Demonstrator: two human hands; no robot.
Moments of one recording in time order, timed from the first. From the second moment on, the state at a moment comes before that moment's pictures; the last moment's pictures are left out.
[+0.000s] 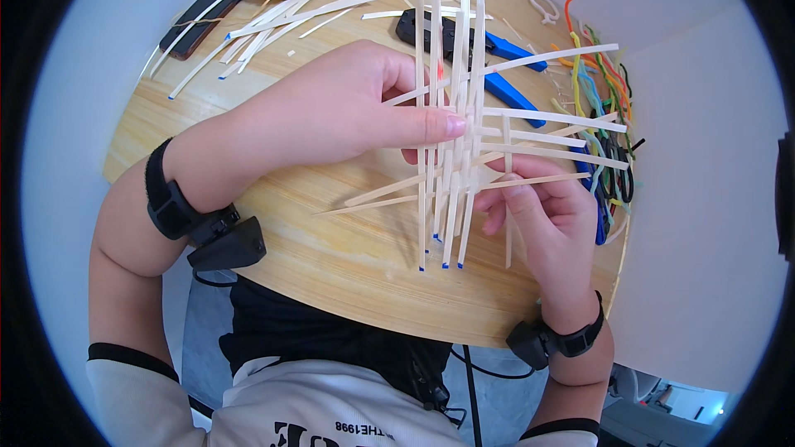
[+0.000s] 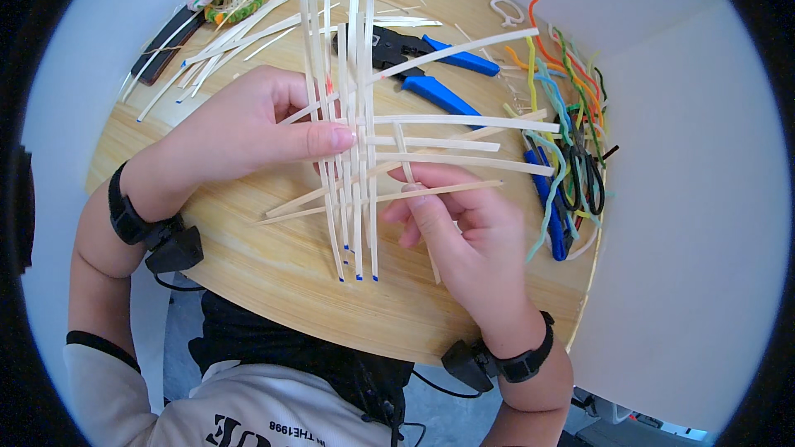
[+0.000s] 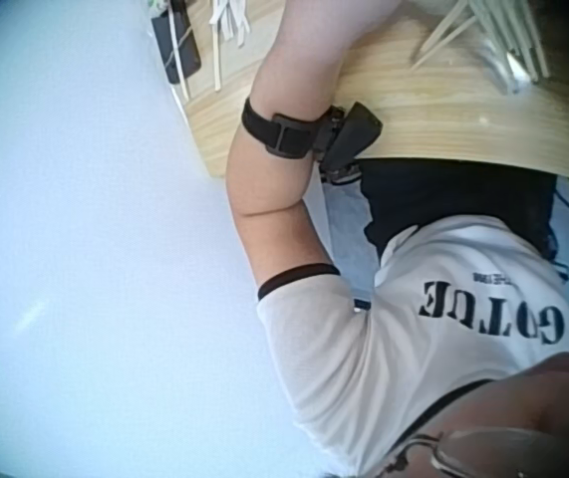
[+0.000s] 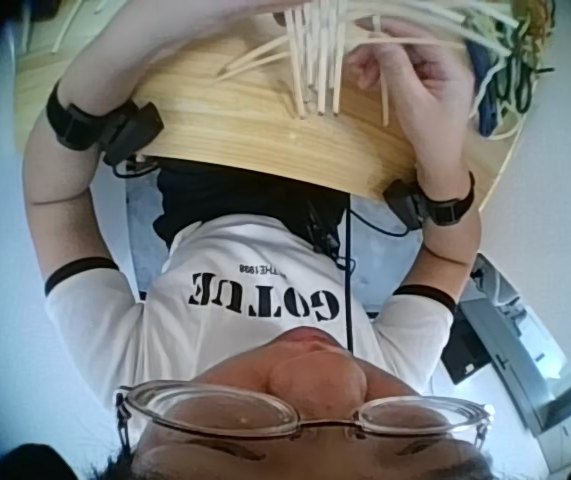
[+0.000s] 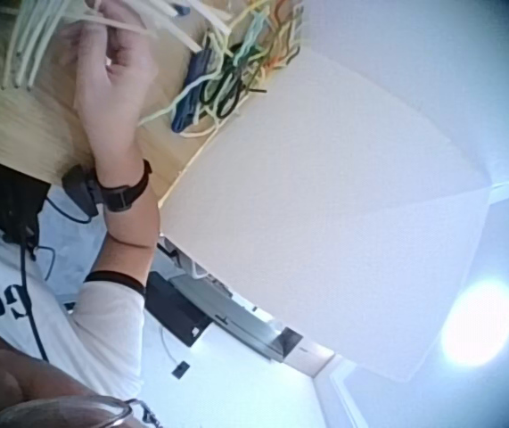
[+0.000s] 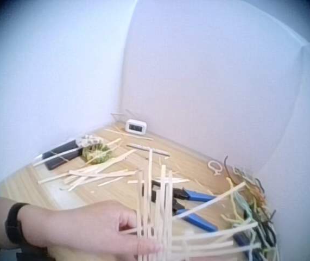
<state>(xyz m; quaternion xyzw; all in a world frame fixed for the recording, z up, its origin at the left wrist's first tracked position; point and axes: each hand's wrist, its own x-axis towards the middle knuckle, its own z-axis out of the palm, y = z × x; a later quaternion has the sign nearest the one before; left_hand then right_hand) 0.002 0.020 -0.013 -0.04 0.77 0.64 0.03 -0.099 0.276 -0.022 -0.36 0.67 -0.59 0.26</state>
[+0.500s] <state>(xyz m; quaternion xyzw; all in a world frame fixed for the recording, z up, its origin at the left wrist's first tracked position) -0.007 0.011 -0.018 -0.12 0.82 0.55 0.13 -0.149 0.295 -0.006 -0.34 0.87 -0.31 0.16</state>
